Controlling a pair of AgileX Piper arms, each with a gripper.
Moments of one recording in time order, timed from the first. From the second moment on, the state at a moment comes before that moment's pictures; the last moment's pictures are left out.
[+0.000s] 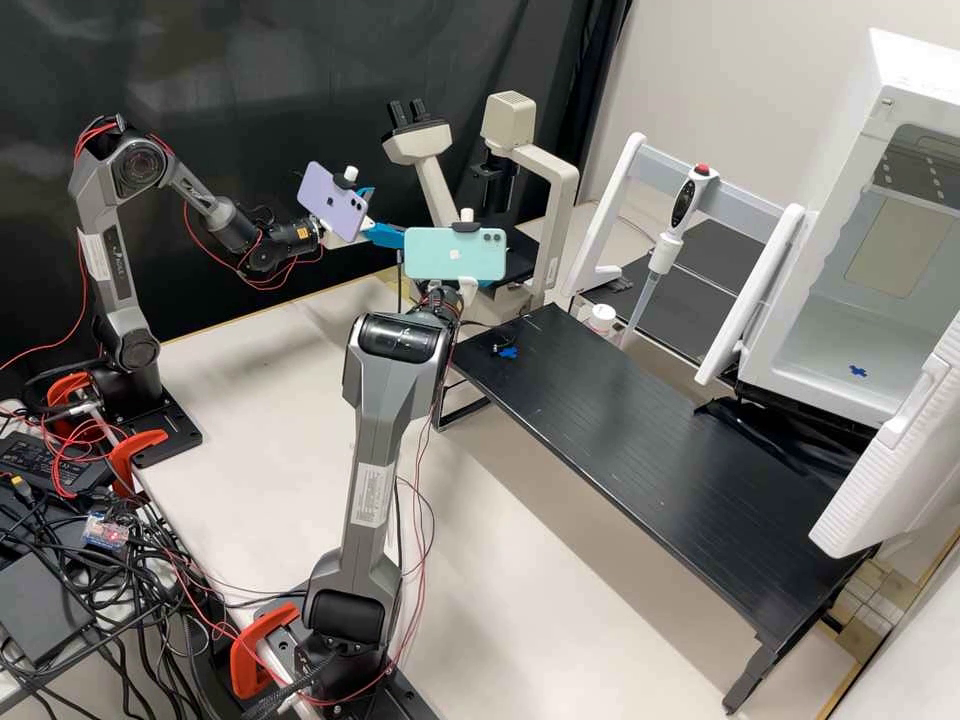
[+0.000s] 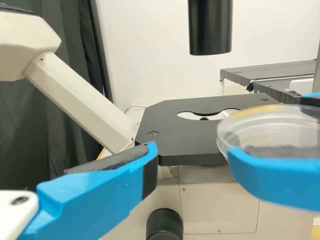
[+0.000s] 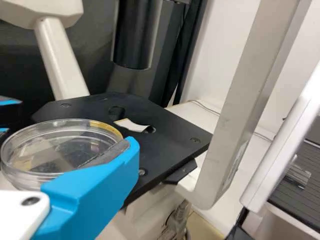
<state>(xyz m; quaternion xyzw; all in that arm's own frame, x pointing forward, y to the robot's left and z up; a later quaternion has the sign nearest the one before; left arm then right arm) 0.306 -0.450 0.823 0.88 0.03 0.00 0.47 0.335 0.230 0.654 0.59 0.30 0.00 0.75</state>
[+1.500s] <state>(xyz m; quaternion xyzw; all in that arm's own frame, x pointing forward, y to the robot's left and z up) 0.306 -0.450 0.823 0.88 0.03 0.00 0.47 0.257 0.105 0.737 0.68 0.19 0.01 0.71</state>
